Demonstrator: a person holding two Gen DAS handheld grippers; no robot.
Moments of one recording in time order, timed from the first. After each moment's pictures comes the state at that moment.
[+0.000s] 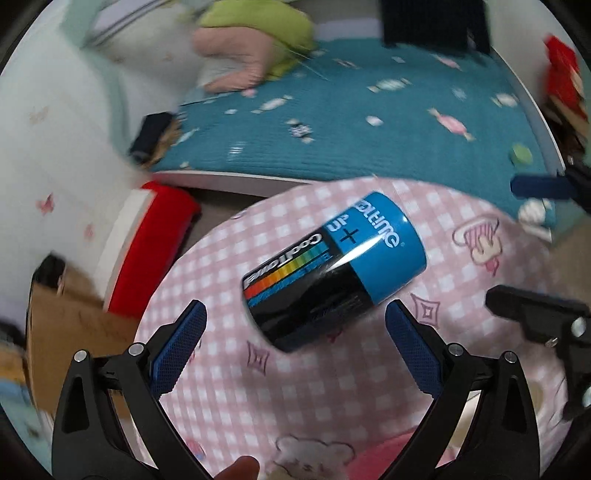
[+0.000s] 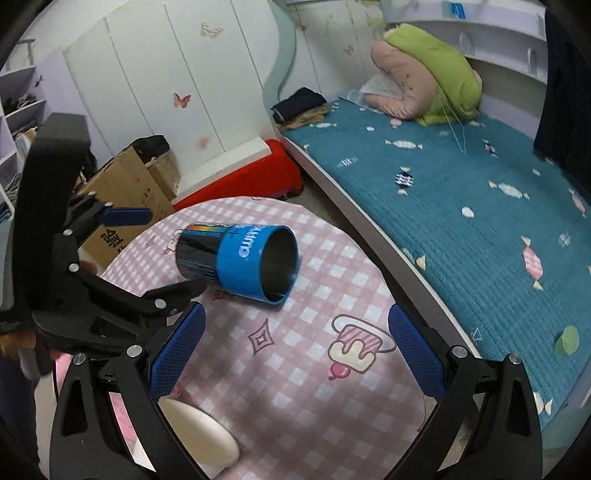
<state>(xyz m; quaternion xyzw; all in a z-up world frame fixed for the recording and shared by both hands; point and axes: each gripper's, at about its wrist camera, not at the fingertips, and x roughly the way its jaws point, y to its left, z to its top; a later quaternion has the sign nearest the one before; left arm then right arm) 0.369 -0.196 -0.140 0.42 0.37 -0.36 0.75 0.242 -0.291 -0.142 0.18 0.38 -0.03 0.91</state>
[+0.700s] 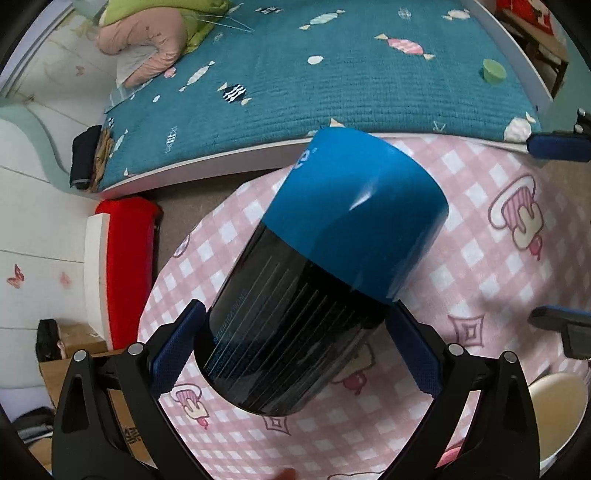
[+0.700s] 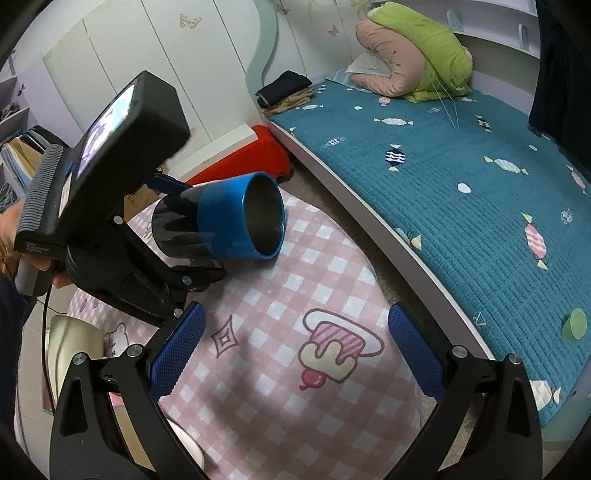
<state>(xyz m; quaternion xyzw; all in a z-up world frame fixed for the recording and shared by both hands) 0.417 -0.265 -0.192 0.52 0.42 -0.40 0.62 0.256 -0.311 -0.171 0.21 0.40 -0.04 0.89</state>
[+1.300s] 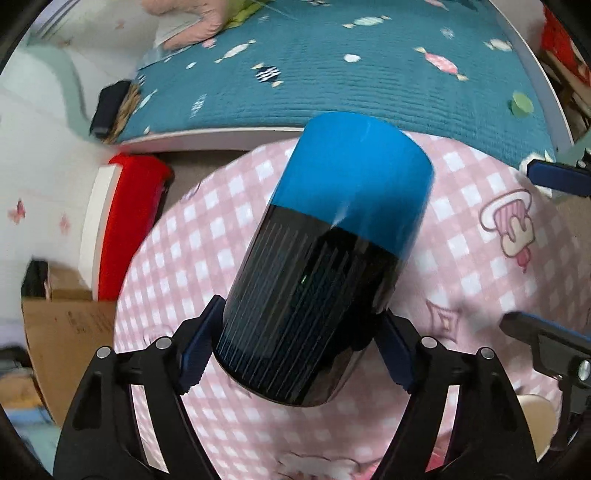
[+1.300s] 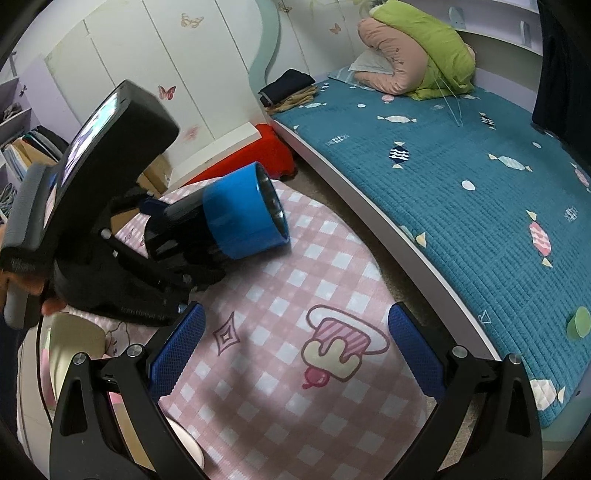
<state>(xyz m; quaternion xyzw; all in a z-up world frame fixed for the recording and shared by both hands) 0.391 -0.235 -0.181 0.46 0.47 -0.34 0.67 0.258 -0.308 -0.175 0.21 0.40 -0.03 0.89</state>
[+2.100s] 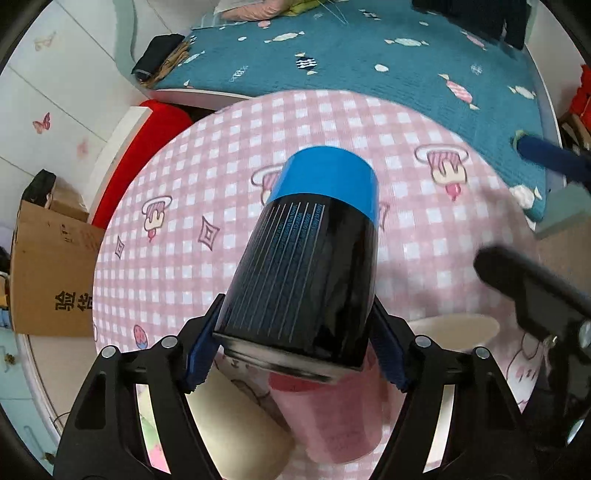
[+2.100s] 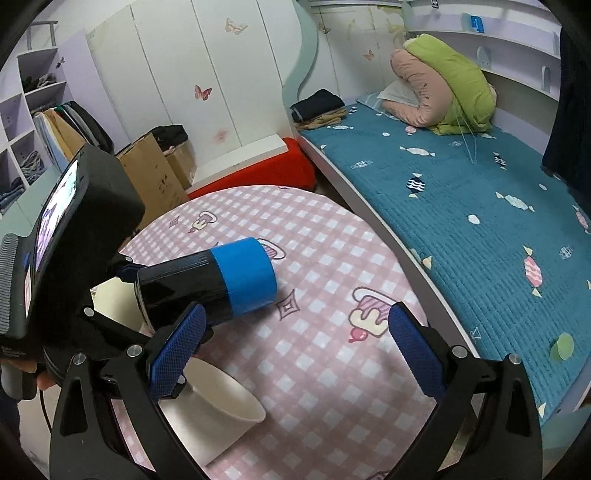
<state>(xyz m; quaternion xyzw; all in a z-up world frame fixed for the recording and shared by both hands) 0.325 -0.171 -0.152 0.37 0.51 -0.28 0.73 0.215 -0.269 -0.132 0.15 0.37 -0.01 0.92</state>
